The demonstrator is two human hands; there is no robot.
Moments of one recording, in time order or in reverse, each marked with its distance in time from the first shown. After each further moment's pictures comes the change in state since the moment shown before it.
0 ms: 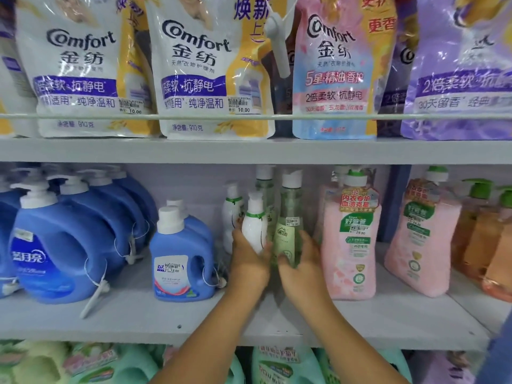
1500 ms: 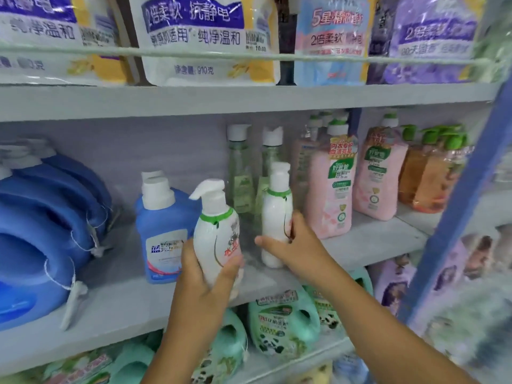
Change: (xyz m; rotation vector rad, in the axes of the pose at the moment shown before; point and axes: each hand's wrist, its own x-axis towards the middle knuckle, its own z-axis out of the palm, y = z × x) left_hand -0.068 -0.042 -0.147 -0.270 -0.357 0.120; right_hand -0.067 -0.057 -0.003 0.024 -0.149 0.243
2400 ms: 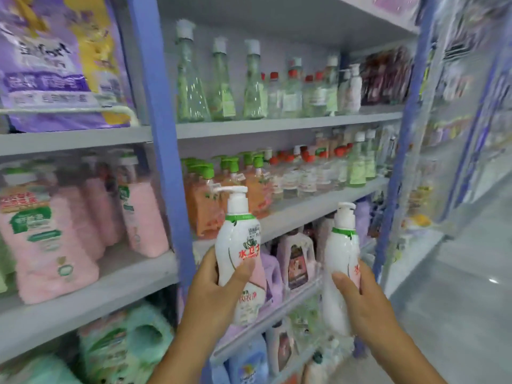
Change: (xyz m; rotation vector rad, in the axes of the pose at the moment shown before) left_hand -0.113 0.143 0.452 -0.217 -0.385 -0.072; right_hand -0.202 0.124 -0.498 0.008 0.582 0.176
